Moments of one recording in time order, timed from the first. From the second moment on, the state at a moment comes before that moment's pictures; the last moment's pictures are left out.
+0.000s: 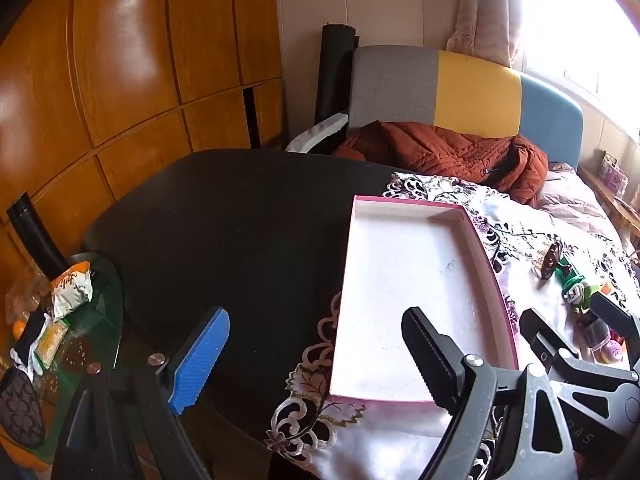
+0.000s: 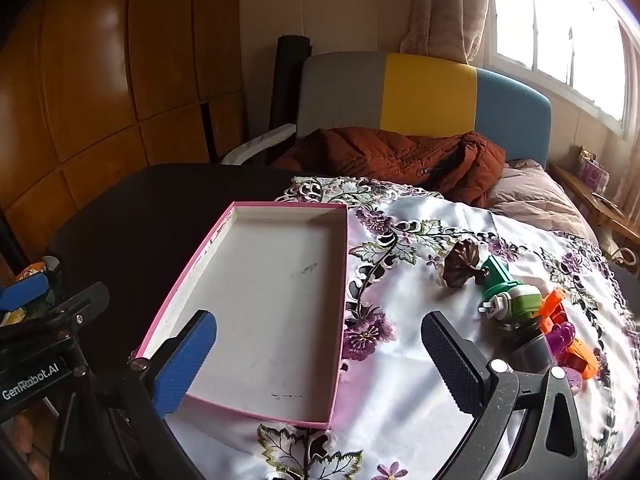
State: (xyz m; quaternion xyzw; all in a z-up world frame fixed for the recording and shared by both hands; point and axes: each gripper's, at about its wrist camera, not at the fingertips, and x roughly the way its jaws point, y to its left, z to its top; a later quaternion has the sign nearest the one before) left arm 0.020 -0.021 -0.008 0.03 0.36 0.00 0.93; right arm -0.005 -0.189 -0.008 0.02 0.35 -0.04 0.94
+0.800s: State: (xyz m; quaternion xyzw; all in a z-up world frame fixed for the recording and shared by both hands) left arm 0.008 -0.058 0.008 -0.06 0.38 -0.16 0.91; right arm -0.026 -0.247 0.009 0.02 0.32 -0.07 0.94
